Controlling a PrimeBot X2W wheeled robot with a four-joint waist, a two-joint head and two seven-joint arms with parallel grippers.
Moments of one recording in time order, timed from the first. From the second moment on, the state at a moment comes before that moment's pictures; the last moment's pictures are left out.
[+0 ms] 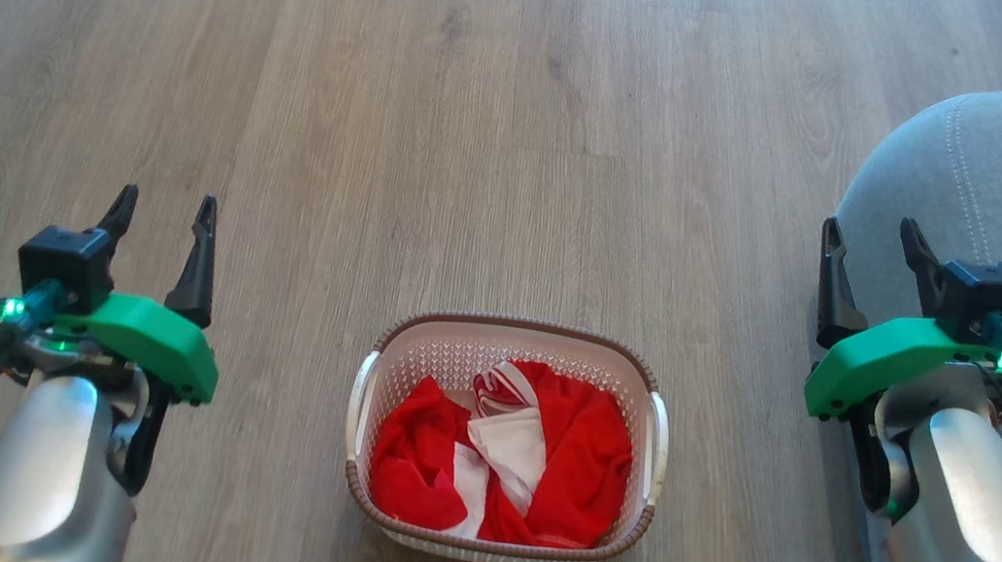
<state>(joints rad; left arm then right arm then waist) -0.34 0.08 0.02 0.53 -0.08 -0.12 -0.25 -0.50 -0.19 0.24 0.59 0.34 0.12 -0.25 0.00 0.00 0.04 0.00</state>
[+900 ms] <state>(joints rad) -0.38 0.07 -0.02 0.54 -0.12 -0.12 -0.25 -0.55 -0.18 0.20 0.46 0.32 0.12 -0.25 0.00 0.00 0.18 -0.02</state>
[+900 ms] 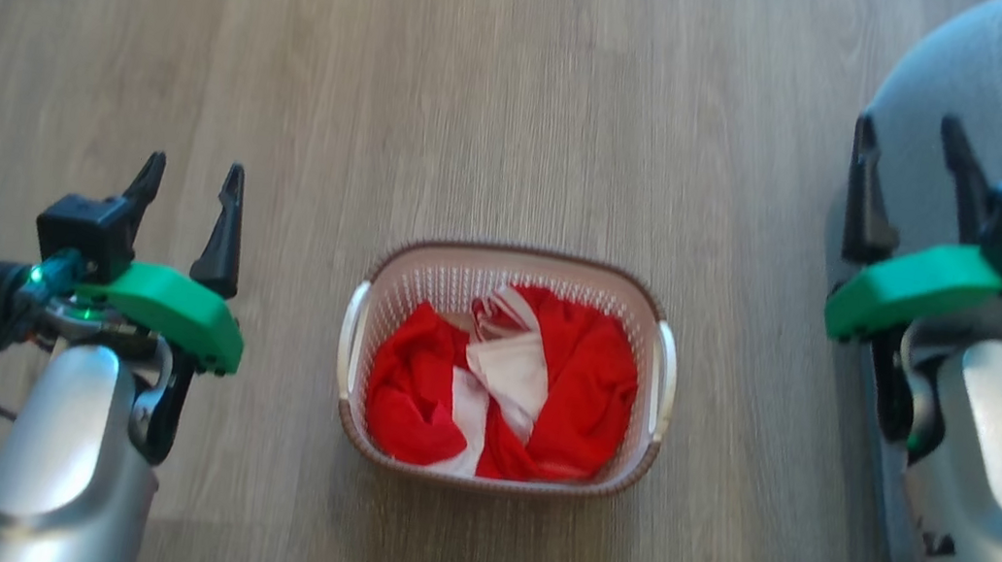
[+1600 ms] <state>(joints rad) -0.57 0.05 -0.37 0.56 -0.21 -0.12 -0.25 -0.74 -0.16 0.17 0.26 0.26 0.12 -0.26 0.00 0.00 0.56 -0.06</state>
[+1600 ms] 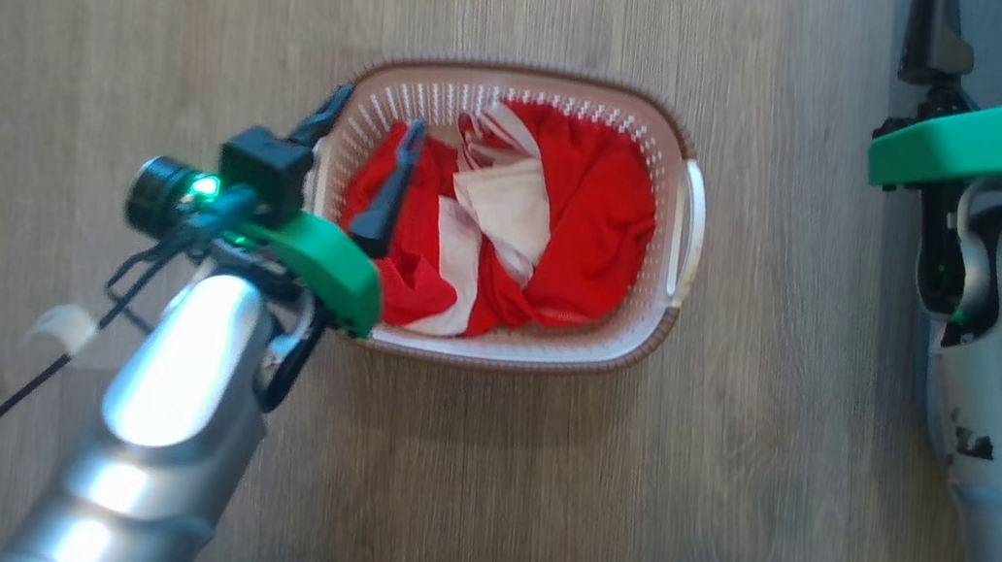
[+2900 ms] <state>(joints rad) -1.11 0.13 -0.86 1.02 -0.22 -0.12 -0.26 -0.90 -0.07 0.26 0.08 0.33 0.12 -0.26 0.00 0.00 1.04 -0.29</state>
